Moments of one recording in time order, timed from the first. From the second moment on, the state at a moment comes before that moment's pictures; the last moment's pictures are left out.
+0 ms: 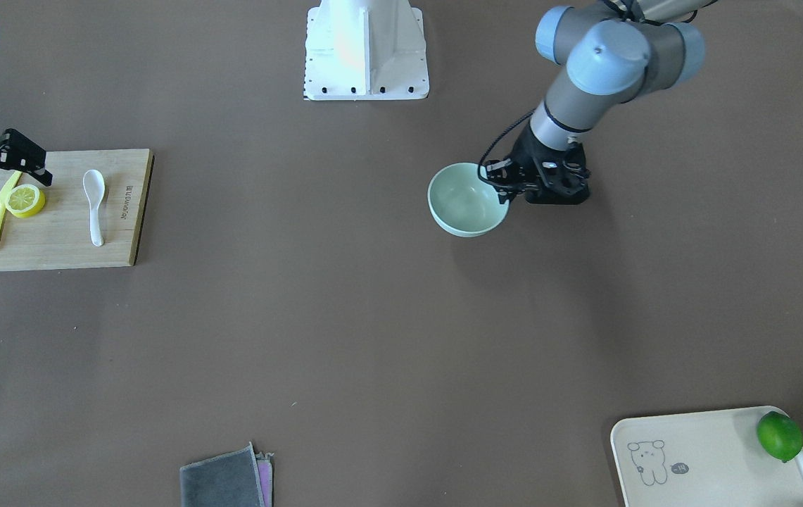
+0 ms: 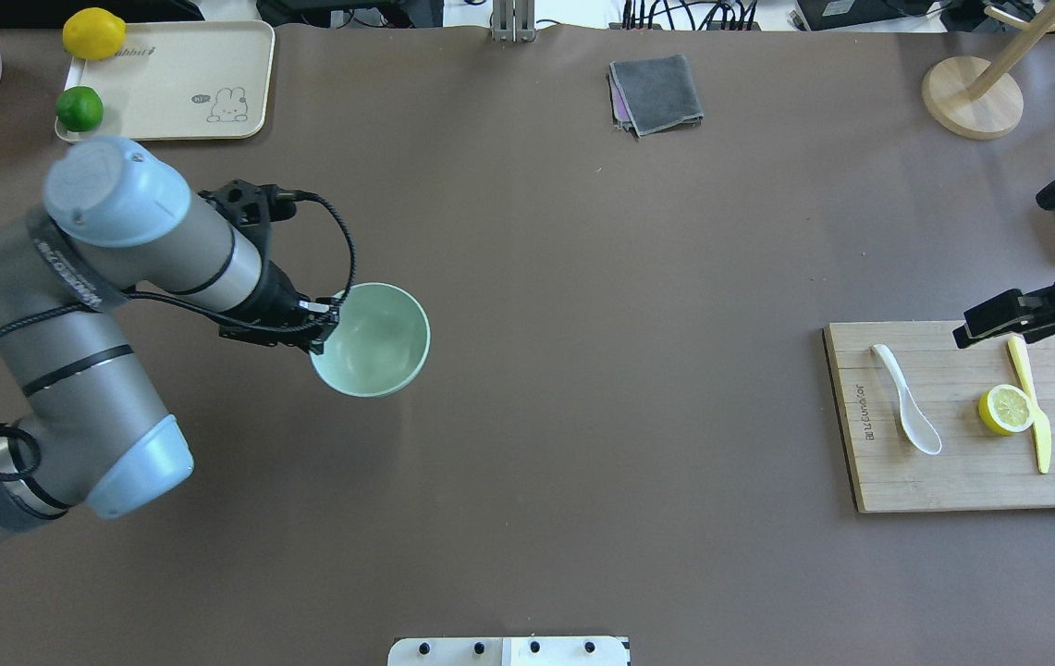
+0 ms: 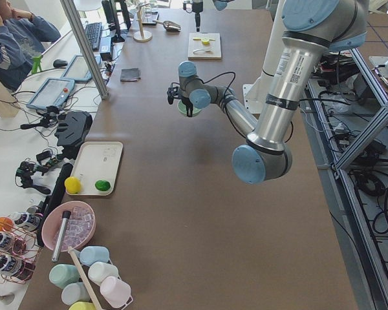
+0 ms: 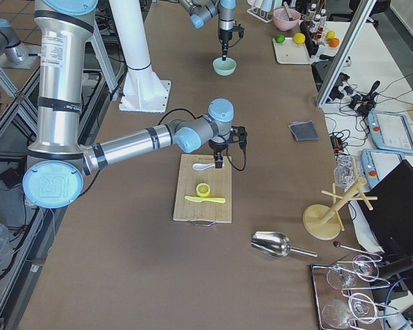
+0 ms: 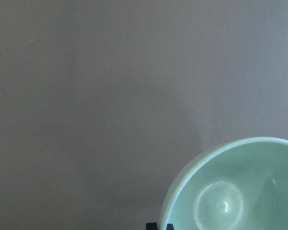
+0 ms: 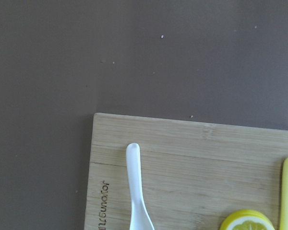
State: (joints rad) left arm -0.64 -2.02 -1.84 -1.70 -2.06 -1.21; right arm 1.02 -1.68 1.97 -1.28 2.31 0.66
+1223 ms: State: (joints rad) left arm -0.40 -2.24 -1.67 -1.69 -1.88 -1.38; right arm 0.81 -1.61 1.86 -1.26 2.16 0.71
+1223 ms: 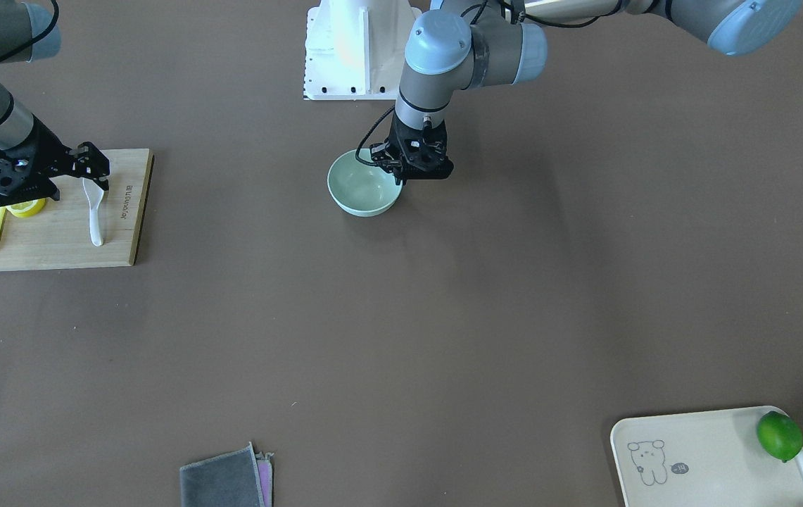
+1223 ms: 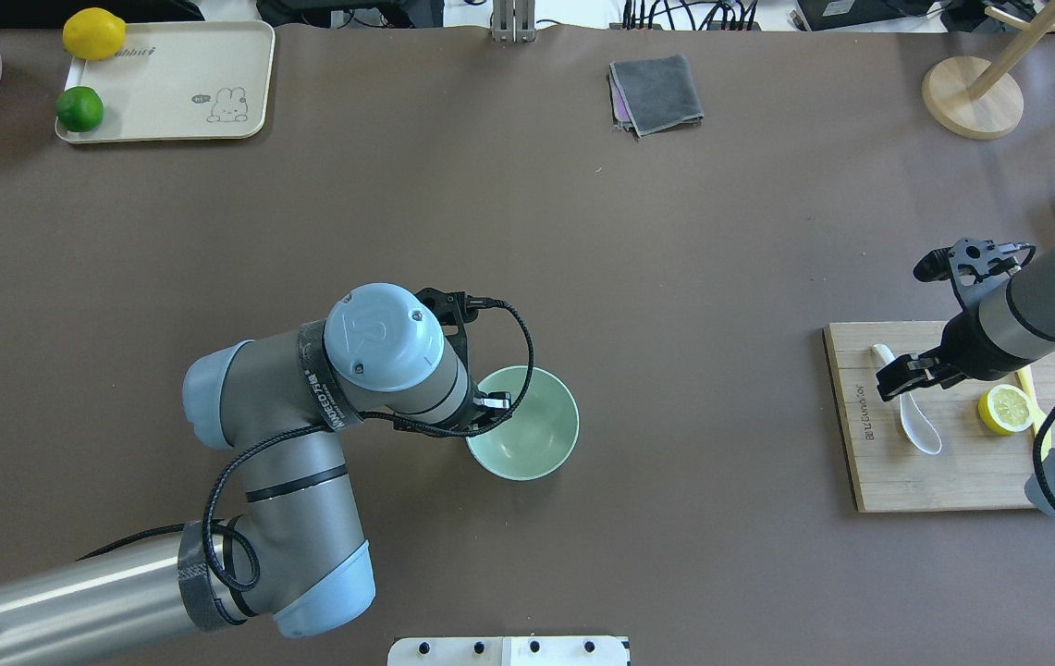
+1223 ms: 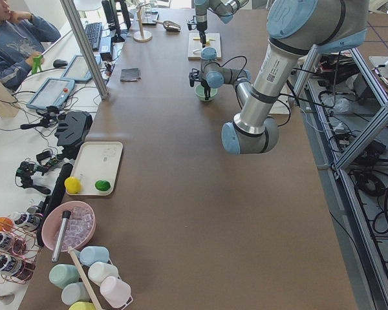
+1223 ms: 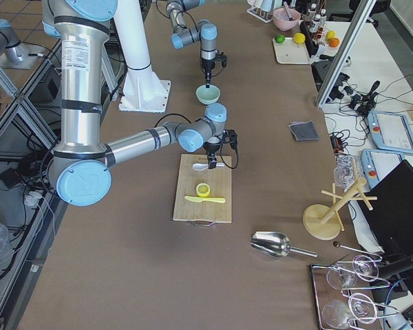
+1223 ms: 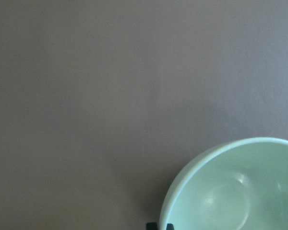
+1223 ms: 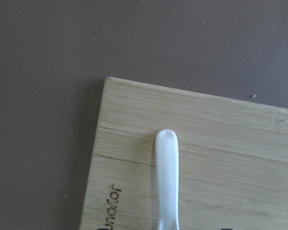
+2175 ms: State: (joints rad) left arm -0.40 -2.25 -1.67 -1.70 -1.87 -1.38; right arm 0.81 -1.57 1.79 -1.27 2.17 0.70
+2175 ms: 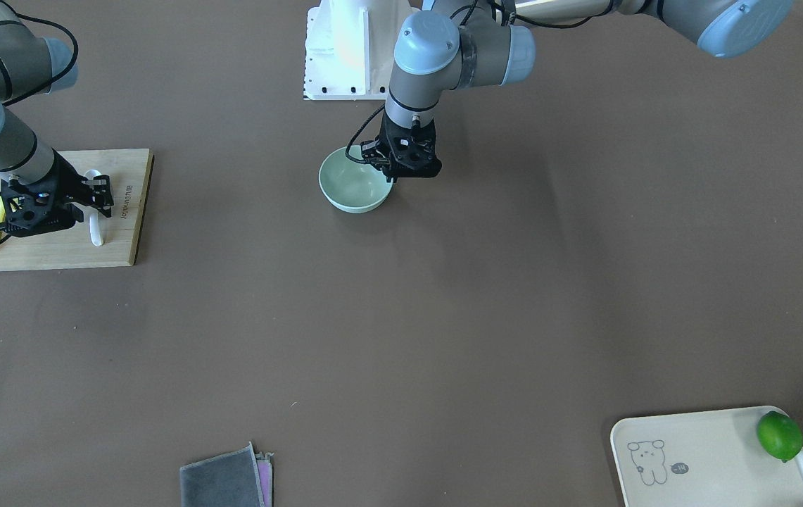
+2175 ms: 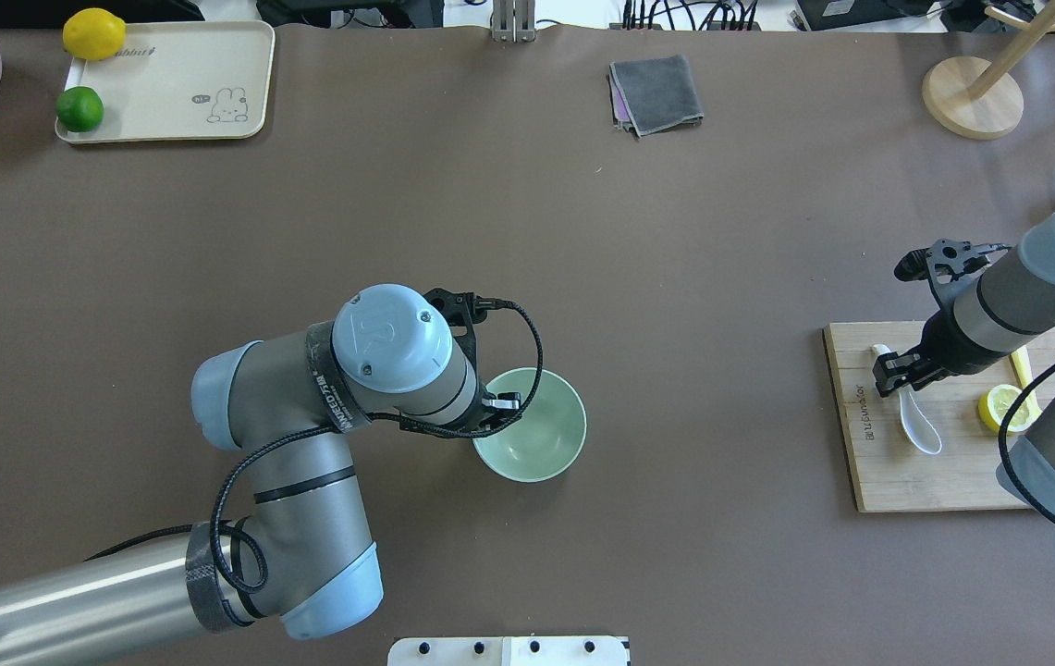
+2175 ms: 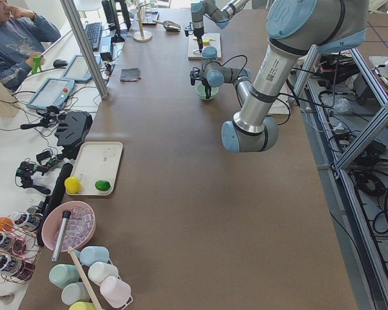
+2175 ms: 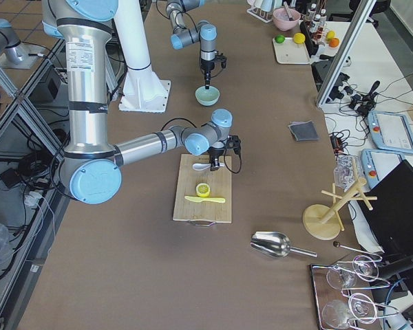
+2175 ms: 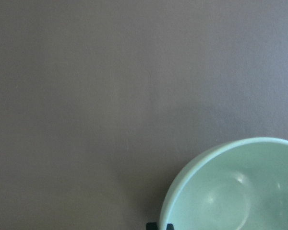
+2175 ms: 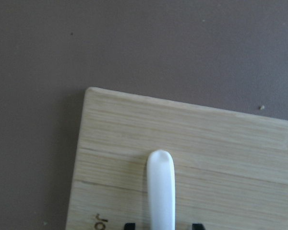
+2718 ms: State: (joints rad) left arm -0.40 -2.25 -1.68 -1.70 -1.84 -1.37; right arm 0.81 -1.56 1.80 -1.26 2.17 0.70
